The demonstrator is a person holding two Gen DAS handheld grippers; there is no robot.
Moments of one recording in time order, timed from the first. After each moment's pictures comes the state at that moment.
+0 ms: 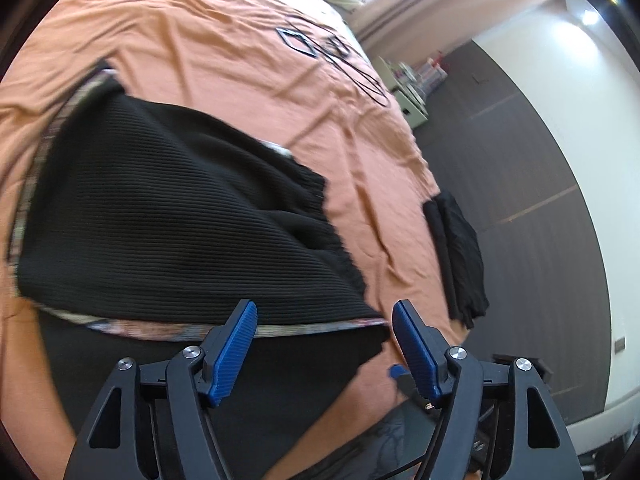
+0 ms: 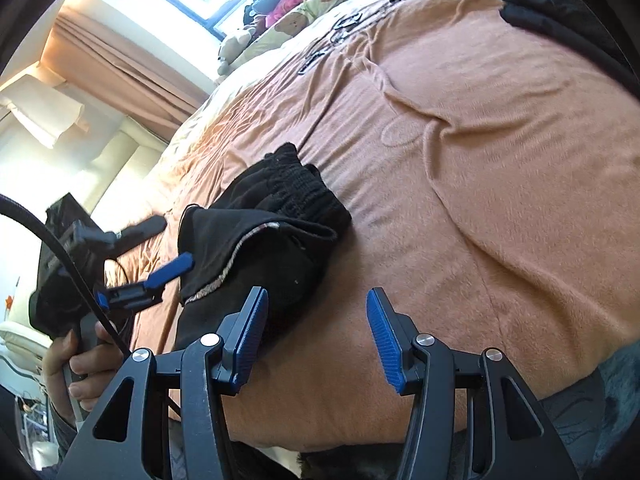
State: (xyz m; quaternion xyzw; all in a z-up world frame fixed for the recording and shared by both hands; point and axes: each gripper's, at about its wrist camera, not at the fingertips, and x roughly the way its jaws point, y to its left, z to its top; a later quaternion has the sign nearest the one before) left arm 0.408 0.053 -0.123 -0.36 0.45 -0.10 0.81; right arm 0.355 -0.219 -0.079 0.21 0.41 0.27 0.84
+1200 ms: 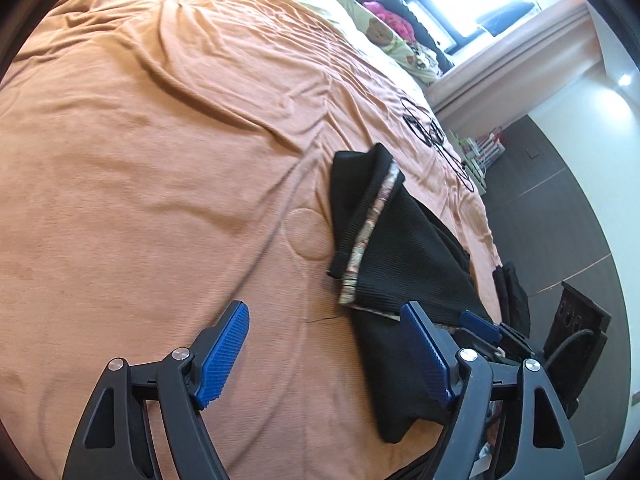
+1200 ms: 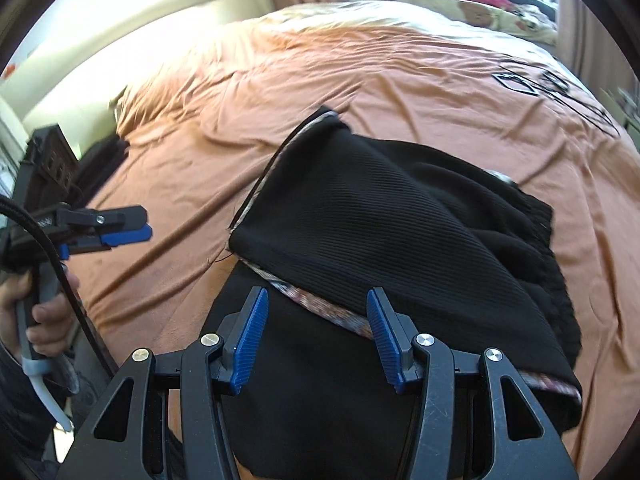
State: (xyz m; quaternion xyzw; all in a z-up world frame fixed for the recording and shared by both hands) left arm 0.278 0.238 -0.155 -0.38 0.39 0.03 0.84; right arm 0.390 0.041 -0.054 -0.15 0.40 0.39 0.81
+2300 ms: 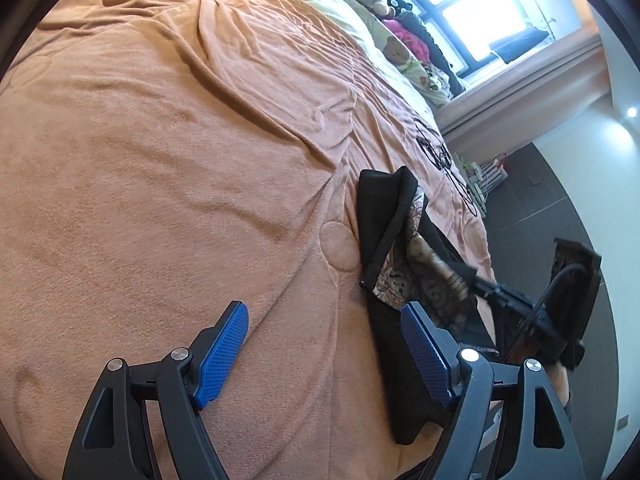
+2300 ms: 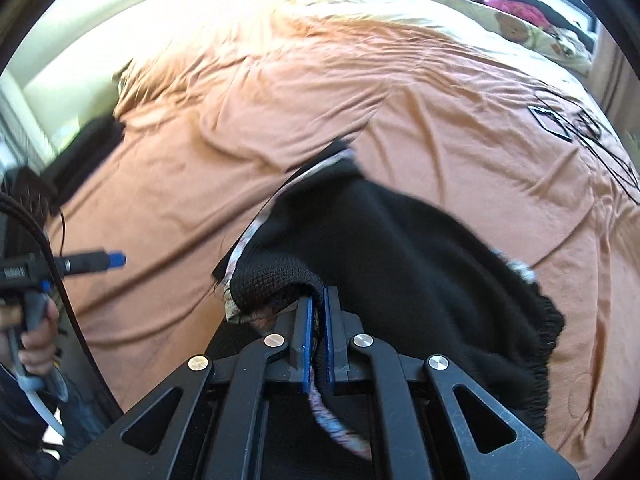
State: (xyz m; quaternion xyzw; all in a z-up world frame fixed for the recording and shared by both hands) left arm 0.258 0.259 -0.164 -0.42 0.36 0.05 0.83; right arm 0.444 0.089 -0.034 -0.19 0.40 0.41 0.80
